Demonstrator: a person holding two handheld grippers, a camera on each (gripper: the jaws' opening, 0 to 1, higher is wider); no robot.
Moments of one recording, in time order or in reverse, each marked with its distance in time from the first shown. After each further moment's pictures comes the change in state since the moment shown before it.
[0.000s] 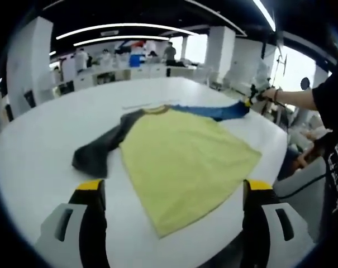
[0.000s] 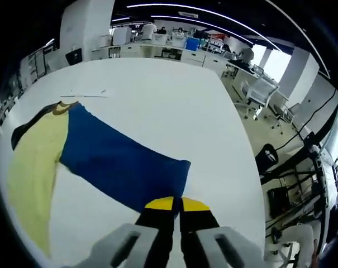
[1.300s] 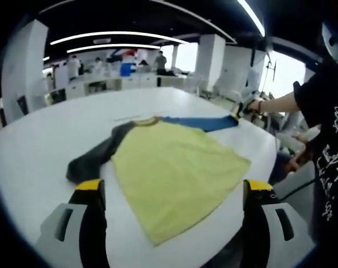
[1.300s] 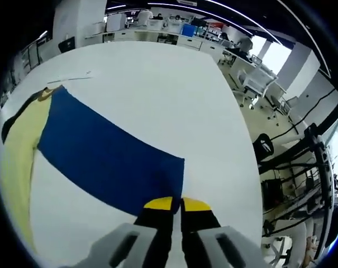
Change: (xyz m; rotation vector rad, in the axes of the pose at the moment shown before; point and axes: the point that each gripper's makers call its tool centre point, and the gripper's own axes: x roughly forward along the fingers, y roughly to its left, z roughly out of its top) left arm -0.005 -0.009 0.020 0.014 -0.074 -0.092; right arm 0.032 -0.023 -0.025 -0.031 0.110 -0.055
